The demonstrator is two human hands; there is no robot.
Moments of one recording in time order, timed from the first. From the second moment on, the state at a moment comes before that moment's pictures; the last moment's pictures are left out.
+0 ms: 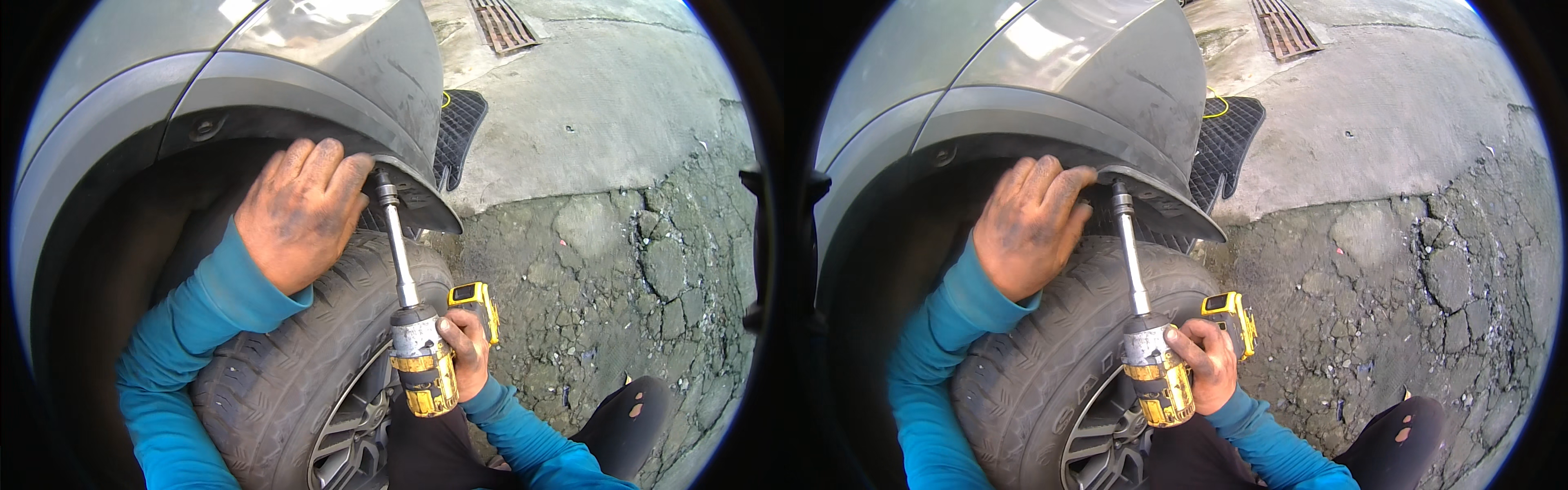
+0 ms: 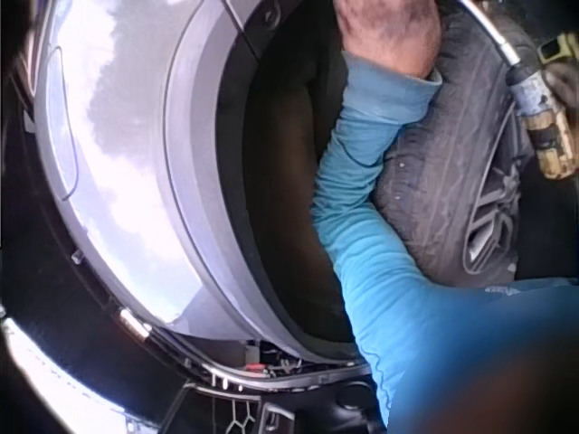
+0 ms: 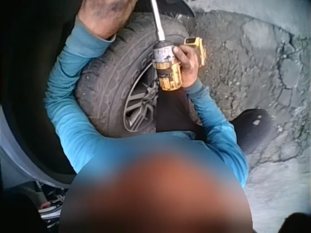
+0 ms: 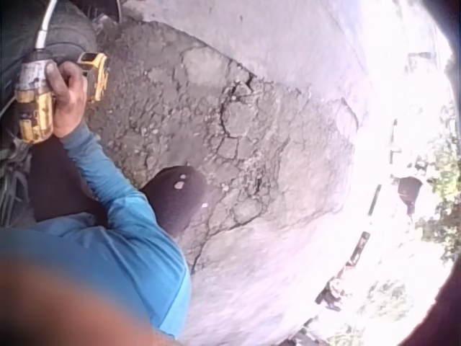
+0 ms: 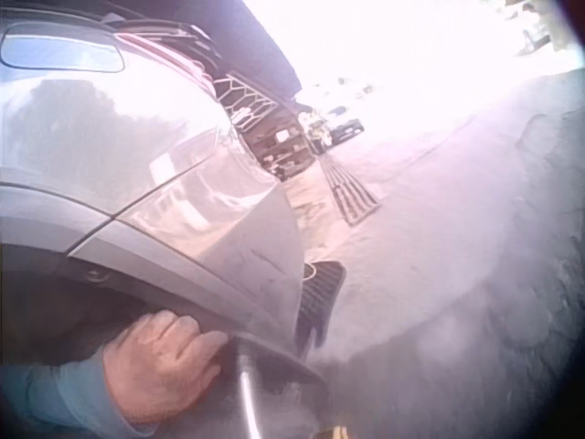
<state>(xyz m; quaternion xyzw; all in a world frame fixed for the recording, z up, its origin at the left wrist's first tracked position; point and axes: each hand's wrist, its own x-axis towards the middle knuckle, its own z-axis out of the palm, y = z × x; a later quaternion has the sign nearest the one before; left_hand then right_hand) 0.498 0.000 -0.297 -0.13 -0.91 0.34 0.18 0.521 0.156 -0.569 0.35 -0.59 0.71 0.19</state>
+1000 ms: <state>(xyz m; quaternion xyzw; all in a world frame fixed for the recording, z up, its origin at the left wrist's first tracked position) 0.433 -0.062 -0.319 -0.34 -0.66 0.56 0.37 0.523 0.153 -0.562 0.32 -0.57 0.74 0.16</state>
